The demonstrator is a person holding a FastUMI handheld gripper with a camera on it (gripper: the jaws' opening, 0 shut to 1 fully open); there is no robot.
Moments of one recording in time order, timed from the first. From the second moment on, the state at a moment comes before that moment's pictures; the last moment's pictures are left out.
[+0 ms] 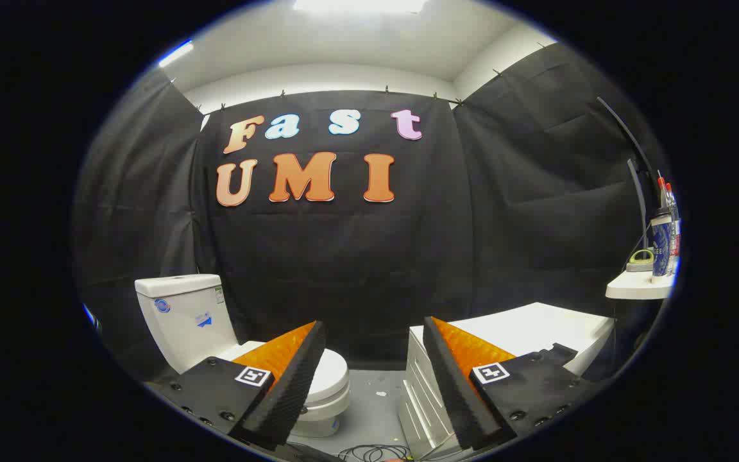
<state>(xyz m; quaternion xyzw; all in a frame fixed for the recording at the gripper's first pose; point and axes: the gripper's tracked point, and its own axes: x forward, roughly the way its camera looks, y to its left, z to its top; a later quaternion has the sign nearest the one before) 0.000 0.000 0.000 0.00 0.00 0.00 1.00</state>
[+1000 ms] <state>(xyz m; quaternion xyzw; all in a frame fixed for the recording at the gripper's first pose) -0.002 0.003 -0.001 0.00 0.00 0.00 1.00</state>
